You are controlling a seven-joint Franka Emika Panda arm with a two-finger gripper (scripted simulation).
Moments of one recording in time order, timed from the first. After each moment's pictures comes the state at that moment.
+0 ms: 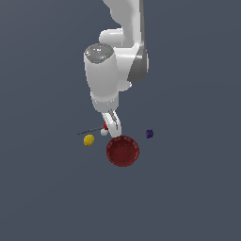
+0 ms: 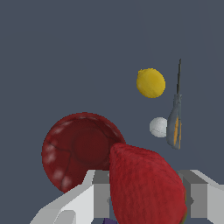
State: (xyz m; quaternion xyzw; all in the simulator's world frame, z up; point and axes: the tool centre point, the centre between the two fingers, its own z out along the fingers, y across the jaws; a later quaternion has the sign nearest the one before) arm -0.008 -0.050 0.195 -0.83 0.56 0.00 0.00
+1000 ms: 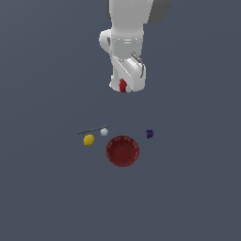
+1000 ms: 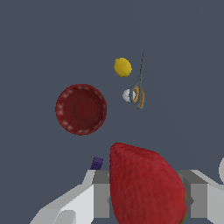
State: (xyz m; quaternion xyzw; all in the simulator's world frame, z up) arm -0.084 0.017 0.333 -0.83 0.56 0.00 0.00
